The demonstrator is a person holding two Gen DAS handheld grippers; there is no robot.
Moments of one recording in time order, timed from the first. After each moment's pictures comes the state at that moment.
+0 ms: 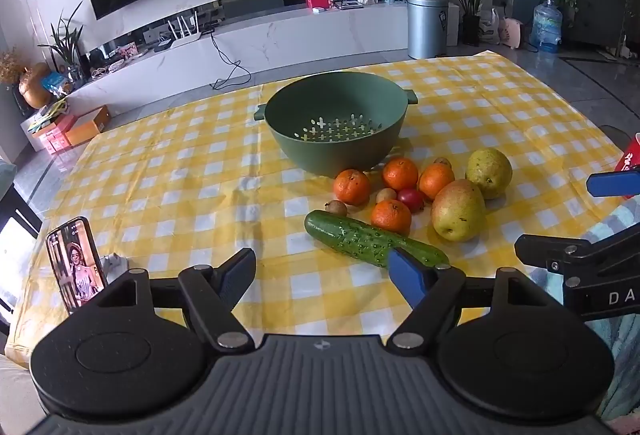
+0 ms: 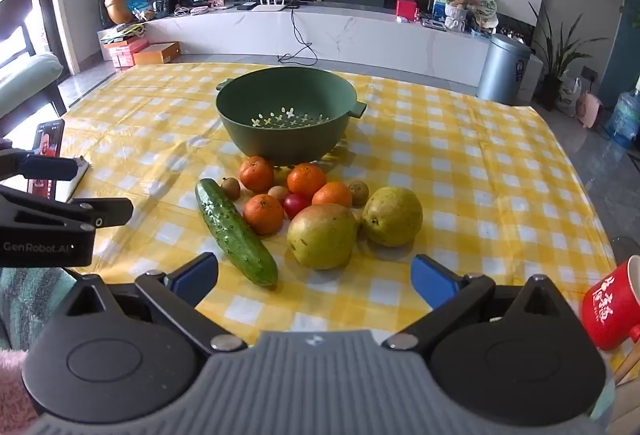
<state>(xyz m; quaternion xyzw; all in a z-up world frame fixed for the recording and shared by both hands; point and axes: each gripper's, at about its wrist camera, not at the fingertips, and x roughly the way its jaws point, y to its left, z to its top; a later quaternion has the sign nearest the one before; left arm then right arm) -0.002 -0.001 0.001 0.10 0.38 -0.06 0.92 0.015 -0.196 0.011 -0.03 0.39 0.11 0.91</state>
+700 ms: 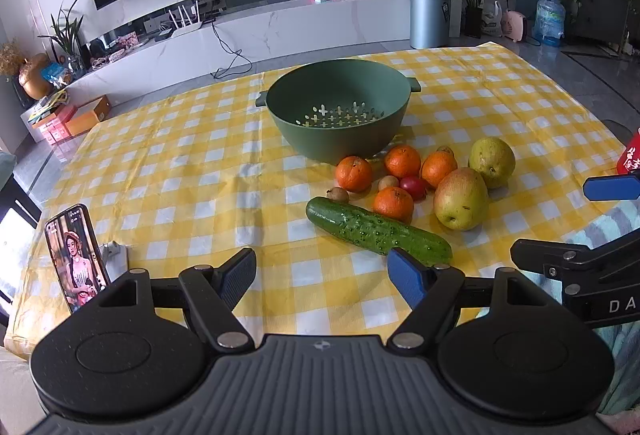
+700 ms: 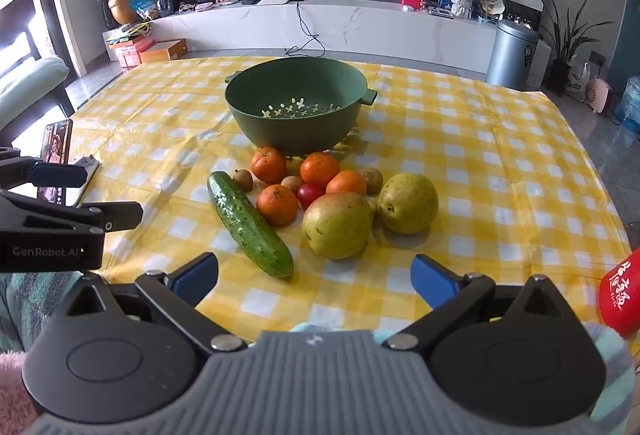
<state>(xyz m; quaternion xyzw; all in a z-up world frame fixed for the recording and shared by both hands) 0.000 0.006 -0.004 0.09 0.40 -0.05 0.91 0.017 -0.194 0.006 -0.02 0.41 0.12 0.91</state>
